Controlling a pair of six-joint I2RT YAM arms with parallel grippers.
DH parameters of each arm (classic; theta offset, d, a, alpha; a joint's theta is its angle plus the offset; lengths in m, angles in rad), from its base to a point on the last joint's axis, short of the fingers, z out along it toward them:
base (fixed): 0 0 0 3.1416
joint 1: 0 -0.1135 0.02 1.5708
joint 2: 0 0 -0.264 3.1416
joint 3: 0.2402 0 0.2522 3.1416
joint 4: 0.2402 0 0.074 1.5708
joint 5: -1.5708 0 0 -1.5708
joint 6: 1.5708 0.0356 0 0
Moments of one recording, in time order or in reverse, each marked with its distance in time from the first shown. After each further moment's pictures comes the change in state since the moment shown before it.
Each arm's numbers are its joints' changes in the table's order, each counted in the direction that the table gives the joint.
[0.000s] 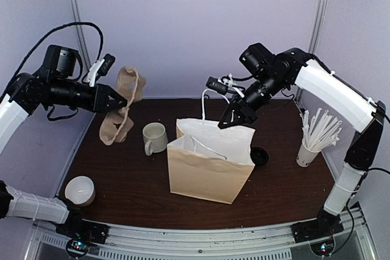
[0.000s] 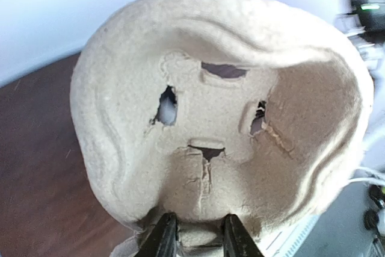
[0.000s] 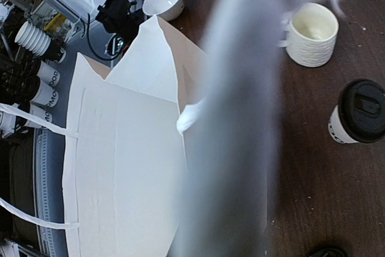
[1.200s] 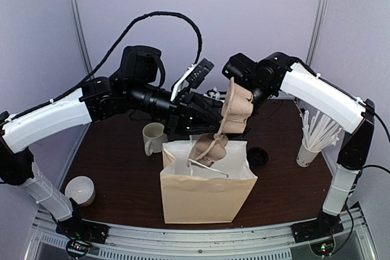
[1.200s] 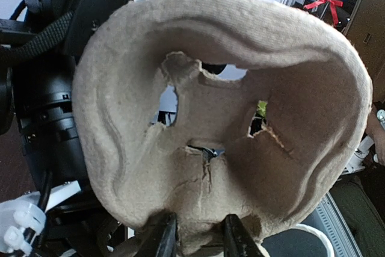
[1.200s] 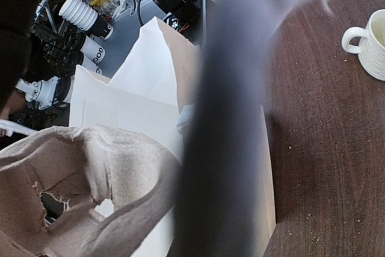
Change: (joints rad) left arm 0.527 0.392 0.094 -0.658 -0.485 0.135; right arm -0.112 0.083 0.047 0.099 0.141 -0.051
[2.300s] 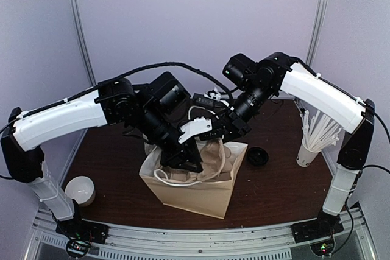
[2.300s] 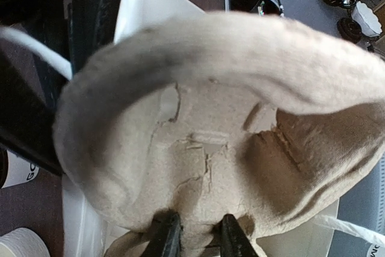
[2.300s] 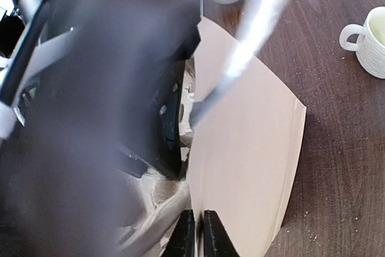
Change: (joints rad) left arm 0.105 0.111 0.119 0.689 0.430 0.285; right arm 0.000 0.000 -0.003 0.009 -0.011 -0.011
